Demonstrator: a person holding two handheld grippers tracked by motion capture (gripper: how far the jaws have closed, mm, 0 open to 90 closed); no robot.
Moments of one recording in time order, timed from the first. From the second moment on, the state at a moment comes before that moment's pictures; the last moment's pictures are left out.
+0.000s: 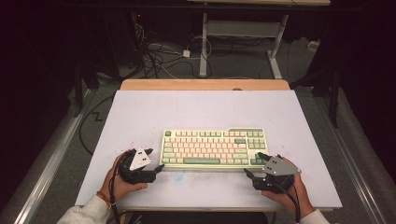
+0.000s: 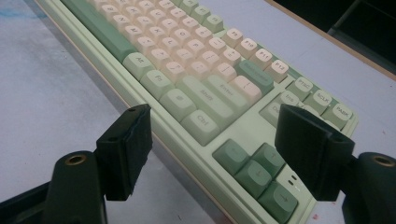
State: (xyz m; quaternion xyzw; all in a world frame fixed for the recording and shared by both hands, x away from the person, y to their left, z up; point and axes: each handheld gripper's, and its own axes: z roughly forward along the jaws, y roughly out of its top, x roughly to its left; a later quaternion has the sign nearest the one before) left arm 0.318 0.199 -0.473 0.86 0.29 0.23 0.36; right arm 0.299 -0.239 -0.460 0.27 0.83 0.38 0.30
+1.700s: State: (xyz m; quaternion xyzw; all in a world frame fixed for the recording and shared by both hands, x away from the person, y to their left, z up) left arm 0.375 0.129 -0.450 0.90 0.24 0.15 0.33; right arm 0.300 -0.237 -0.463 0.27 0.84 0.37 0.30
